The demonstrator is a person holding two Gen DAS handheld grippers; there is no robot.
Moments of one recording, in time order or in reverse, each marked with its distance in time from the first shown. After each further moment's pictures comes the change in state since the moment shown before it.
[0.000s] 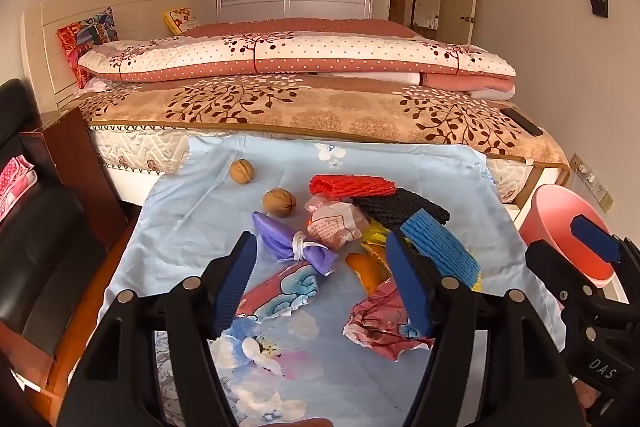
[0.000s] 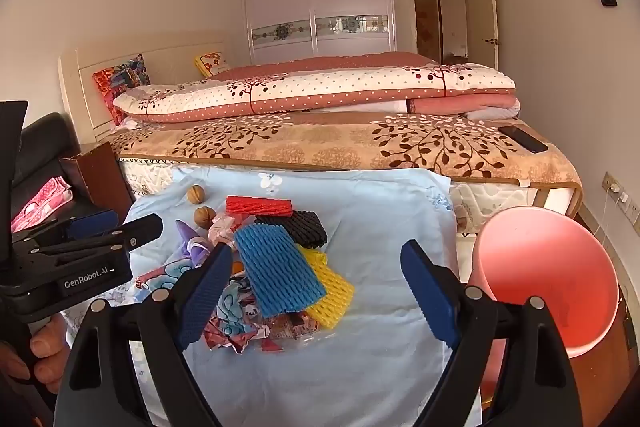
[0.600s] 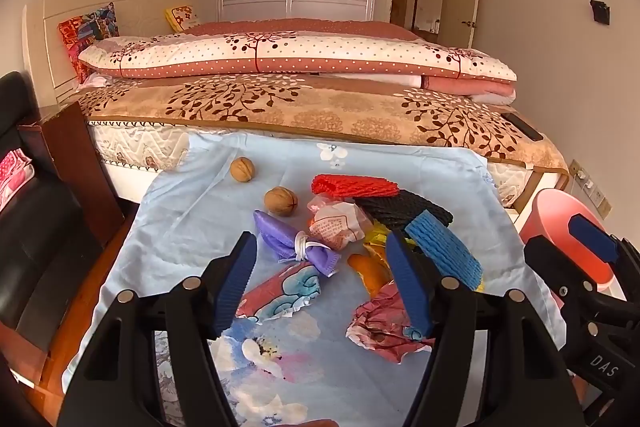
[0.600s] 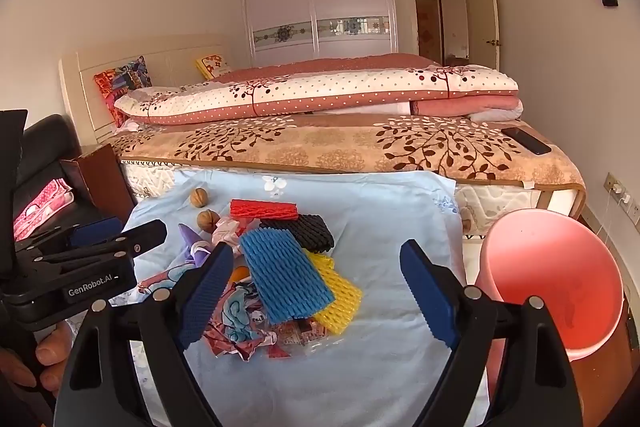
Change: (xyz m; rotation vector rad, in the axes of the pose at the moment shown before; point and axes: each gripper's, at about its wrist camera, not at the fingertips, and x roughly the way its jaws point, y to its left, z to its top) left arm 0.003 0.005 0.000 -0.018 -0.007 -0.017; right arm 0.005 0.006 0.002 0.000 -0.005 0.000
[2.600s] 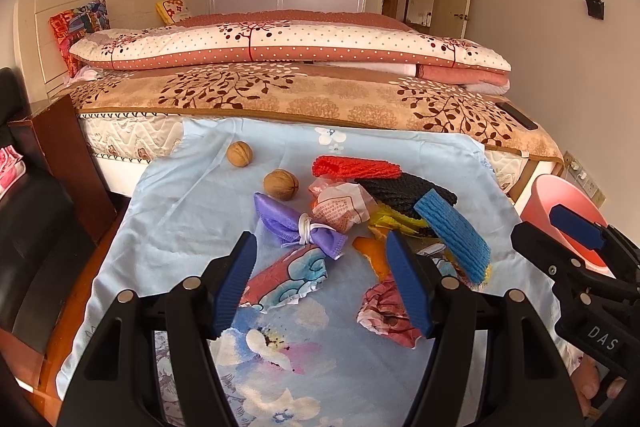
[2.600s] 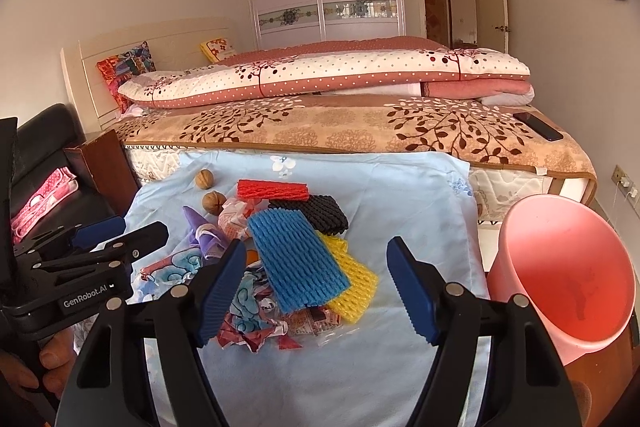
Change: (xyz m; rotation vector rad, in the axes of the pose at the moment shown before) left arm 0.010 0.014 -0.016 0.003 0.026 -0.041; right arm 0.020 0.009 -0.007 -0.005 0.082 0.035
